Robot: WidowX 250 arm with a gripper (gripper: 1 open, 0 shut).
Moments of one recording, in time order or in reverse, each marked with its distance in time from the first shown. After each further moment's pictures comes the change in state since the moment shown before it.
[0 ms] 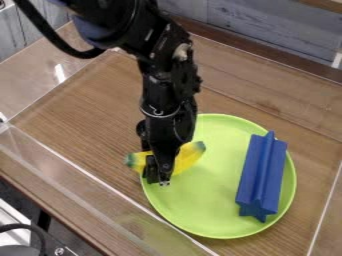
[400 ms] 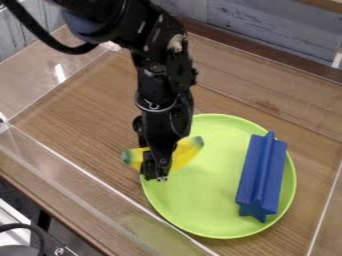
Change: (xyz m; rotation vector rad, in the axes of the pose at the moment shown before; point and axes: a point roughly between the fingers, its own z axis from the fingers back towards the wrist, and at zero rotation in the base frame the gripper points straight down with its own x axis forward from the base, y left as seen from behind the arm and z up) arm -0.003 0.000 0.007 -0.006 -0.012 0.007
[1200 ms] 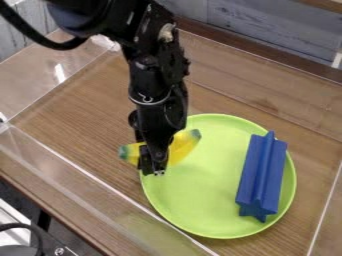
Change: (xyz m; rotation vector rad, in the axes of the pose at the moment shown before) arm -0.002 0.004 0.006 0.002 -0.034 0.015
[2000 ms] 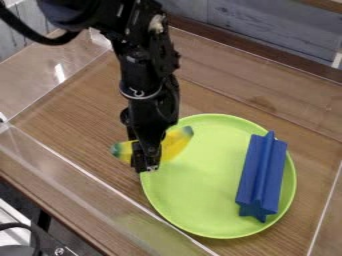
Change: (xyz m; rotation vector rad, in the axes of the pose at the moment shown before) arm -0.009 0.004 0.001 -0.036 0.014 0.036
